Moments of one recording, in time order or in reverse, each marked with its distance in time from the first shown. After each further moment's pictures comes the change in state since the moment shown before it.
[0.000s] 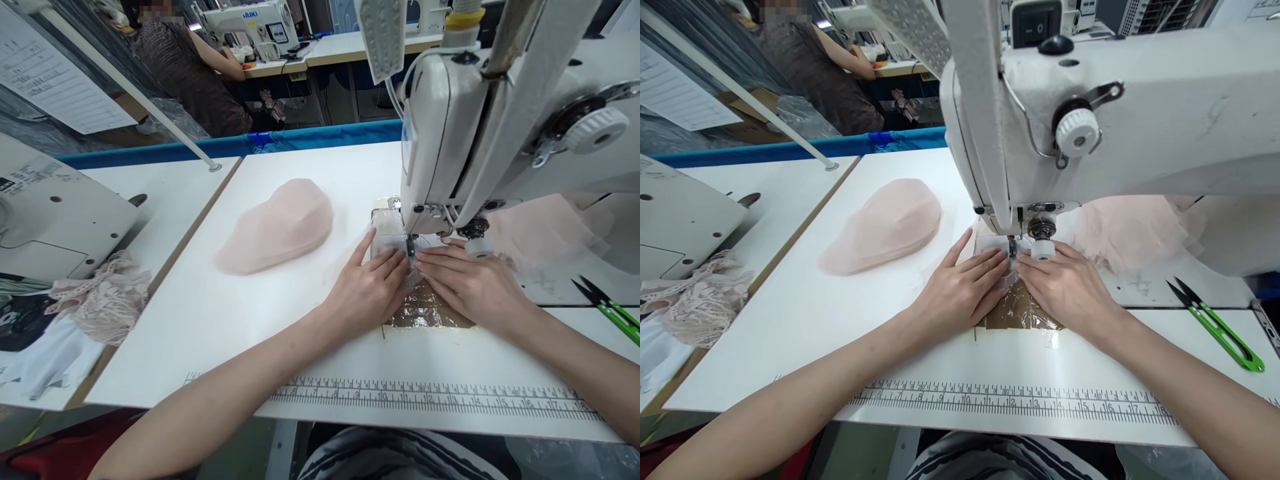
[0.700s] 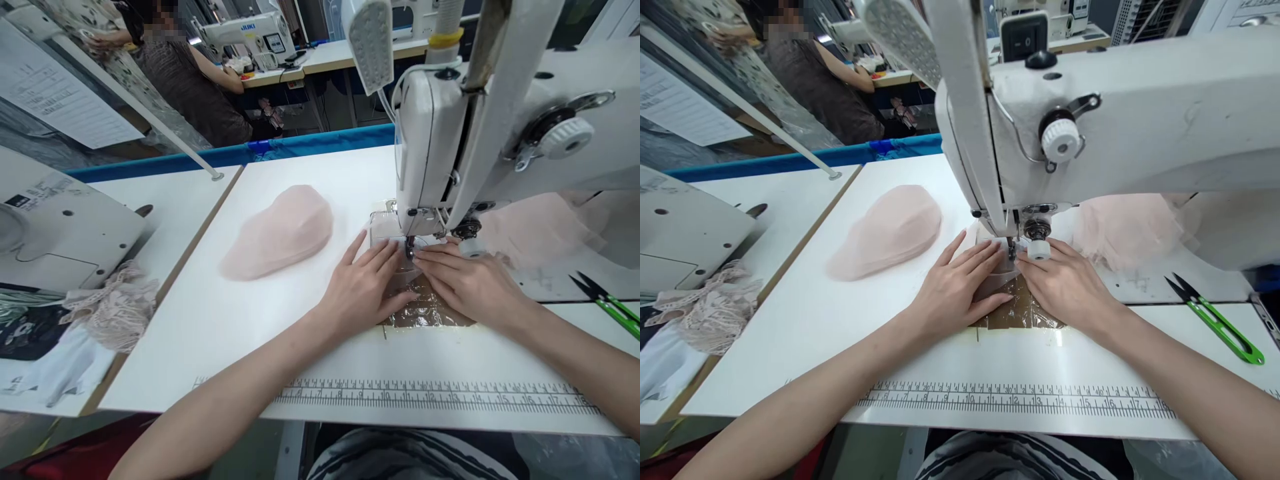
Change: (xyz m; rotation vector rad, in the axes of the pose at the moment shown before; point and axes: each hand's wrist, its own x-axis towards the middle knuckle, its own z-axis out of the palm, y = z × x) left_hand 0.000 -0.005 -0.007 -0.014 -0.056 -0.075; right_hand 0.001 0.001 0.001 -0.003 -0.028 0.038
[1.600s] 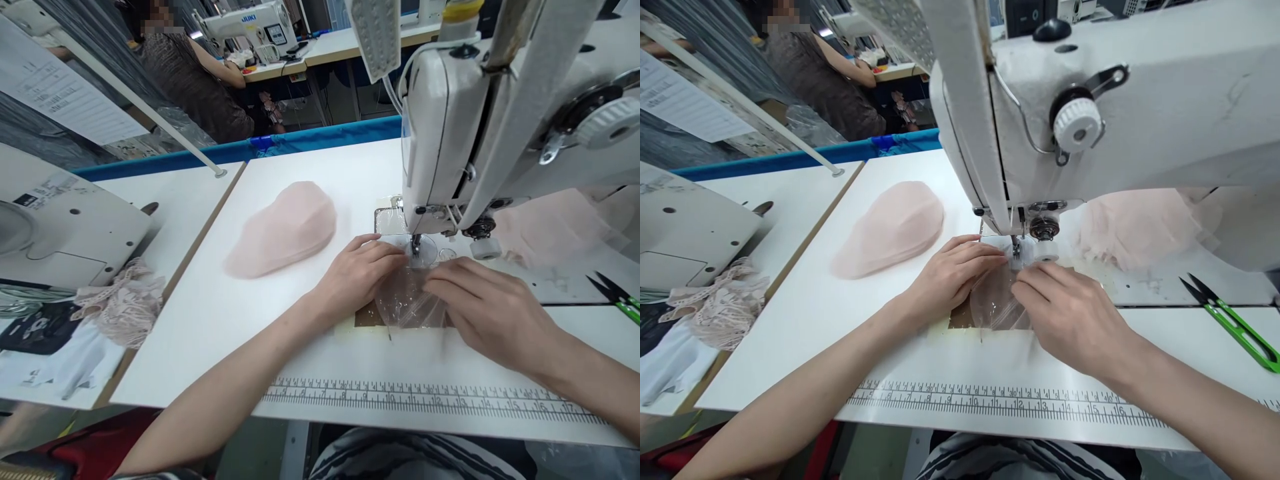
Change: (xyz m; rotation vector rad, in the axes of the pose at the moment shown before) left_hand 0.006 -0.030 -0.004 -0.192 -0.037 0.130; right_hand -0.003 -0.034 -0.020 0.073 0.023 -0.018
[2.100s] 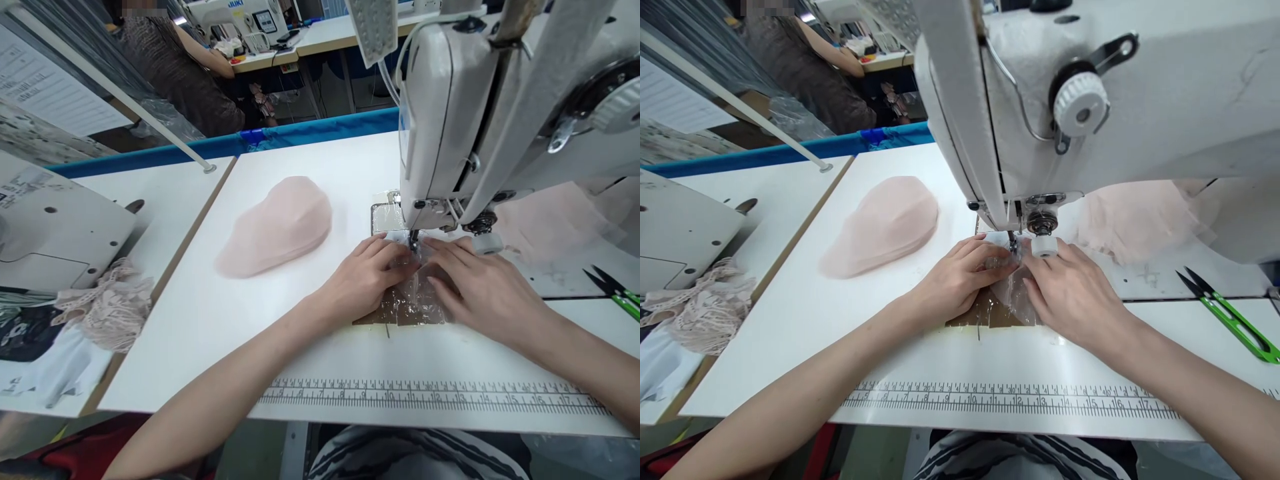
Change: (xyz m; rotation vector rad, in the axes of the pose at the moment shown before) left_hand 0.002 0.009 0.009 0.060 -0.018 0.068; right_hand 0.002 0.016 0.008 -0.092 -0.161 0.214
